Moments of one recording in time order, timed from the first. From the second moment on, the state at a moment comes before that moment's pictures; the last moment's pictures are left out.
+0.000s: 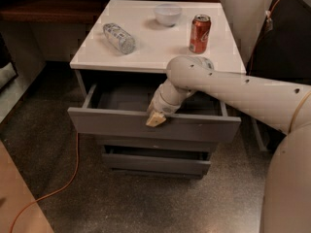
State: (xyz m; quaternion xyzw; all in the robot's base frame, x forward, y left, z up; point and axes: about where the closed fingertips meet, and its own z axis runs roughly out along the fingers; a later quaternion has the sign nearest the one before) arm 0.644 -0.014 0.669 -0.68 0.70 0.08 0.22
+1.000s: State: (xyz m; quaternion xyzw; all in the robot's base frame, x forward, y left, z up) arm 0.617 -0.019 0.689 -0.68 0.69 0.09 0.23
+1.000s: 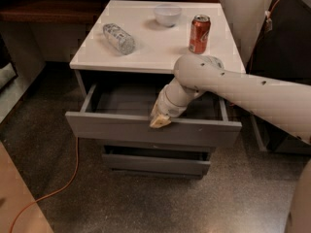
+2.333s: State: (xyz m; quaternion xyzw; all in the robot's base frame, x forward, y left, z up) arm 0.637 -0.017 0.762 -0.69 0.68 0.15 0.21
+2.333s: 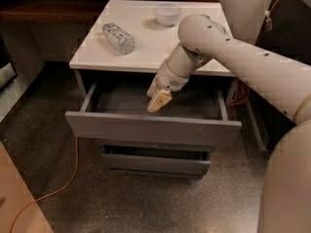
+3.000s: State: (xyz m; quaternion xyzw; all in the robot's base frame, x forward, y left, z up) arm 0.674 -0.009 0.718 -0.68 0.69 0.11 0.20
